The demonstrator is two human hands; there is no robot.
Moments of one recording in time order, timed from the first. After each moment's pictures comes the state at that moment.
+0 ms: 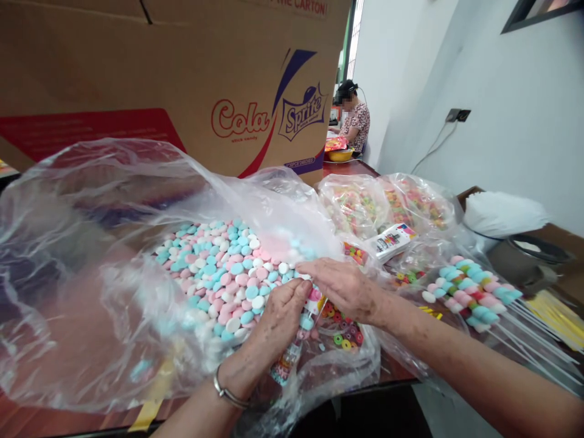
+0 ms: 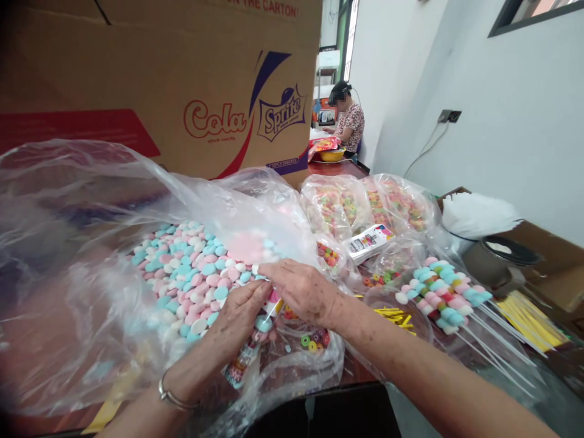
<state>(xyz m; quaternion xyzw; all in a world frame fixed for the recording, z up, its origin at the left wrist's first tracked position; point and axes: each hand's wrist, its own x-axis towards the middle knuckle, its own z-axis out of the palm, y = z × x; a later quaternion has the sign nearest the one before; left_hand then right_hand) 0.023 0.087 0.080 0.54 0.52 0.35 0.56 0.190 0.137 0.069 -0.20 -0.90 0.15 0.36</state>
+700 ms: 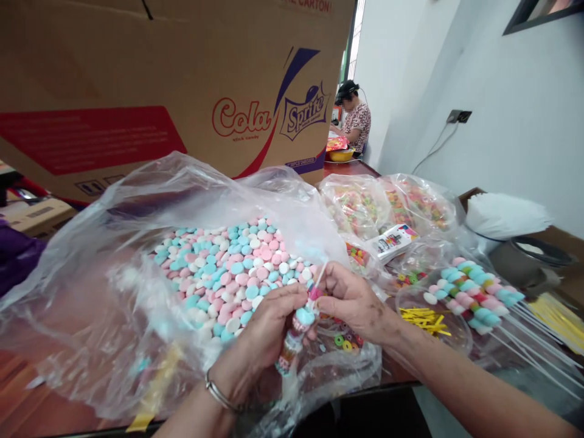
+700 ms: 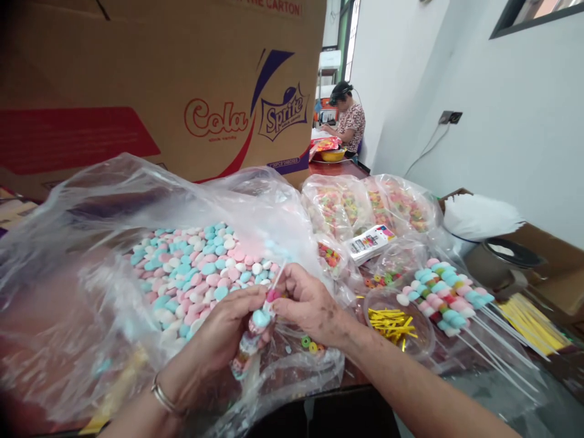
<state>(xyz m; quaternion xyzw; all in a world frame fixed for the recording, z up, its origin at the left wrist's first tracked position) 0.011 0.088 0.070 0.39 0.44 0.38 0.72 0.176 0.107 0.057 -0.25 -0.55 0.68 0.41</state>
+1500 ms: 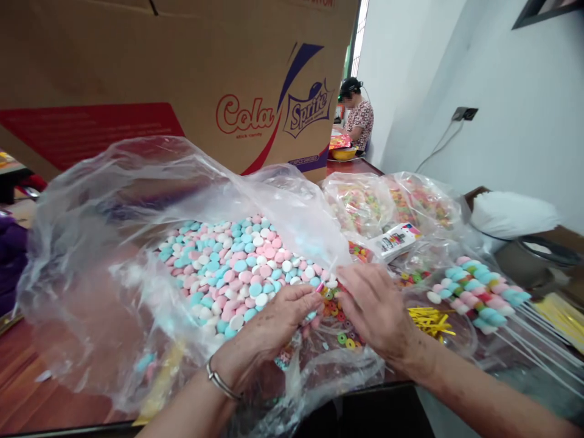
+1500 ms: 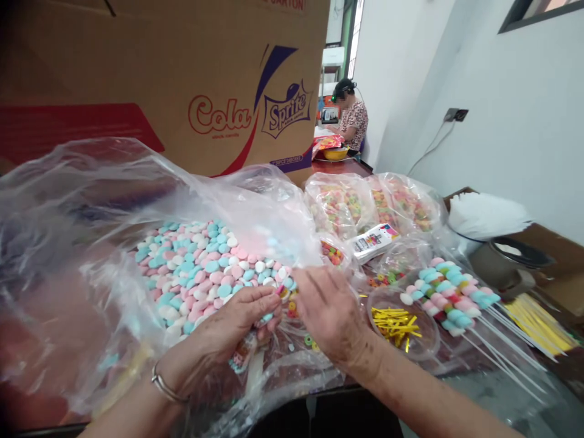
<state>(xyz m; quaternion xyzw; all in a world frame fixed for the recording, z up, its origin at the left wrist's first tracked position) 0.011 0.092 0.080 0.53 0.46 0.28 0.66 0.199 0.093 0.059 -0.35 -0.83 -0.07 0.42</state>
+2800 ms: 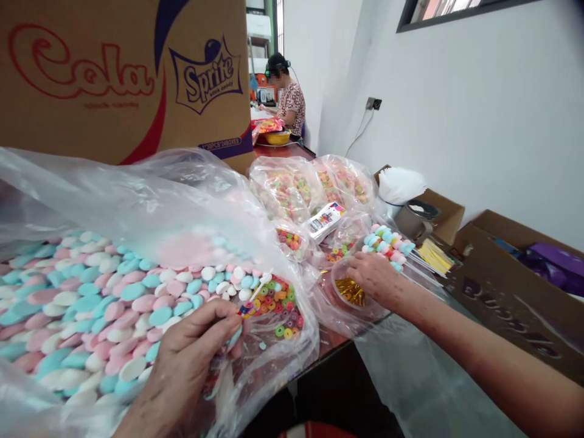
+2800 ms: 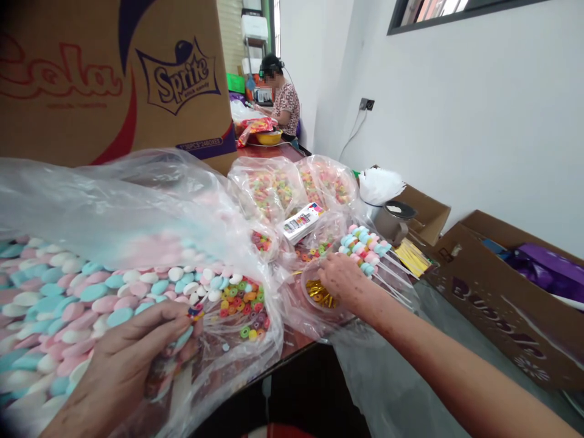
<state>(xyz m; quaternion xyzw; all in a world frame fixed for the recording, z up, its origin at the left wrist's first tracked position) 0.019 0.080 0.061 0.45 0.57 0.34 0.59 0.350 0.096 0.026 -0.54 -0.83 -0.07 -0.10</state>
